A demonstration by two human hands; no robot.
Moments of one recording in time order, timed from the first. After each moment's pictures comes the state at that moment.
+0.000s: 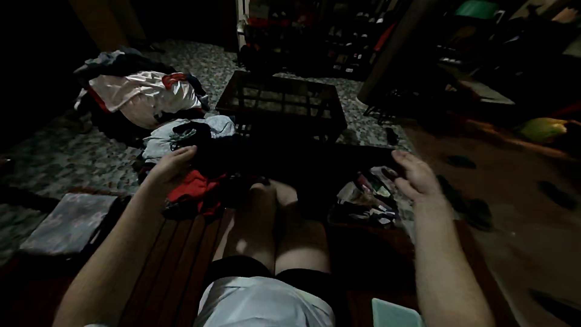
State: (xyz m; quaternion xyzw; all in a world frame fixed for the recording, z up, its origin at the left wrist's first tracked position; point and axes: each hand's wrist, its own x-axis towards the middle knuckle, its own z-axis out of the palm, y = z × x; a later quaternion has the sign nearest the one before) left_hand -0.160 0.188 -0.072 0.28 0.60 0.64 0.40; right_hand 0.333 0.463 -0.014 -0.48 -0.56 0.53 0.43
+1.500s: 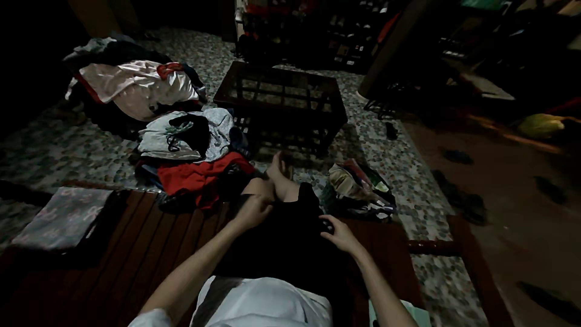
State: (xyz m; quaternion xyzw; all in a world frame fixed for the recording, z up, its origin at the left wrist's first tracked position) left_hand 0.007 0.249 -0.214 0.60 0.69 0.26 0.32; right_hand 0.332 0.380 -0.228 -0.45 -0.80 0.39 0.00
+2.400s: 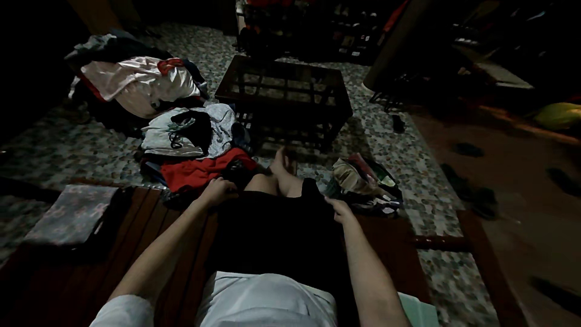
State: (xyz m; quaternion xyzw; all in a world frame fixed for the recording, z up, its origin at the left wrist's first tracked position) left_hand -0.136 0.230 -0.246 0.63 0.73 0.11 0.24; right_hand 0.285 0.445 -0.284 -0.67 -0.45 0.56 0.18
